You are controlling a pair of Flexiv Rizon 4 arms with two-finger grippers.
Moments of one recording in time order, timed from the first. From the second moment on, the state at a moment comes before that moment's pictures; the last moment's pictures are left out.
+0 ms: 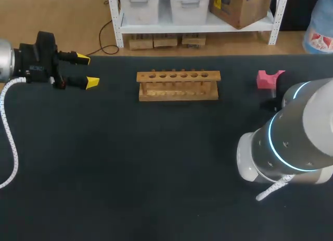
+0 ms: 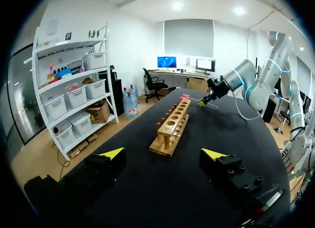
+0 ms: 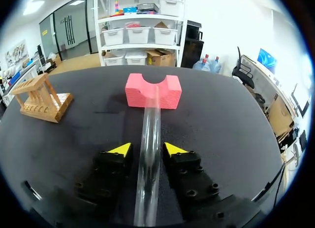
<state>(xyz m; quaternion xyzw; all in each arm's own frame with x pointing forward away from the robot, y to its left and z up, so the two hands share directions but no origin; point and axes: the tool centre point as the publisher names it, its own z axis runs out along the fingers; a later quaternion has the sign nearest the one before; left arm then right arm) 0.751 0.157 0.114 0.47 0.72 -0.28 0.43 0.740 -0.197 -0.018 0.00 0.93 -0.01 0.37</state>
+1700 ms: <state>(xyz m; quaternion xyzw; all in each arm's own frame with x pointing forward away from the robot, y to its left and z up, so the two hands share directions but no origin) 0.751 0.157 0.114 0.47 0.72 -0.28 0.43 0.697 -0.140 0.097 -0.03 0.89 0.01 0.46</state>
